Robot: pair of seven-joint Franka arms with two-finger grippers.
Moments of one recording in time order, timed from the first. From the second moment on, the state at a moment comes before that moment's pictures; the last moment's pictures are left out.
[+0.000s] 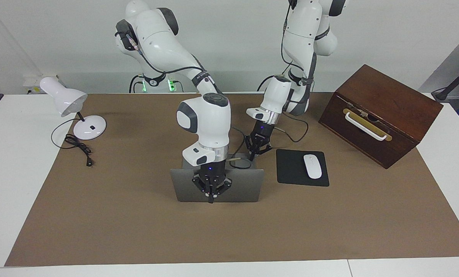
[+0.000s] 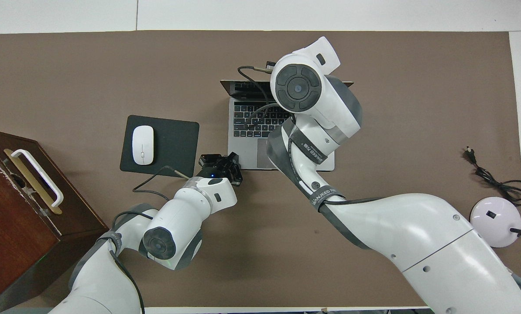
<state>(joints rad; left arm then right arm) -0.61 0.30 -0.01 -2.45 -0.06 3.48 0.08 0.38 0.66 0.09 -1.31 -0.48 2.33 0.93</state>
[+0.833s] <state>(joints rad) -0.61 0.30 -0.01 -2.45 -0.06 3.48 0.08 0.39 0.58 0.13 -1.41 -0.42 2.23 0.91</state>
